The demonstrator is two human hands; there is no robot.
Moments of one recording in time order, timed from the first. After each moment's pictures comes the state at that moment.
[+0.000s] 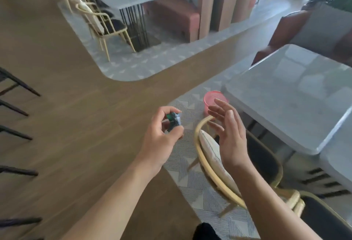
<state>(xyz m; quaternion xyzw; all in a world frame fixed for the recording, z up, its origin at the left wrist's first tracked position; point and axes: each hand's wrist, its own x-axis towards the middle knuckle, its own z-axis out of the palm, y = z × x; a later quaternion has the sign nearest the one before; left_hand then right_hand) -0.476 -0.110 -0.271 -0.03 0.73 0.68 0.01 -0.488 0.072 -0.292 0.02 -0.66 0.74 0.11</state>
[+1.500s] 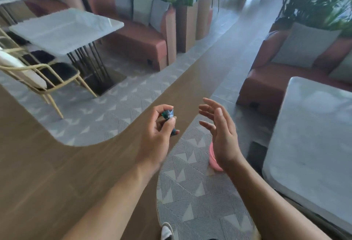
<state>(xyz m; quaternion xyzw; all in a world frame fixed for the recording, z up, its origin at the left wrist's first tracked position) -1.161 -0.252 -0.281 0.11 0.66 0.74 0.03 -1.115 -0.086 -0.271 -0.06 -0.66 0.72 0.20</state>
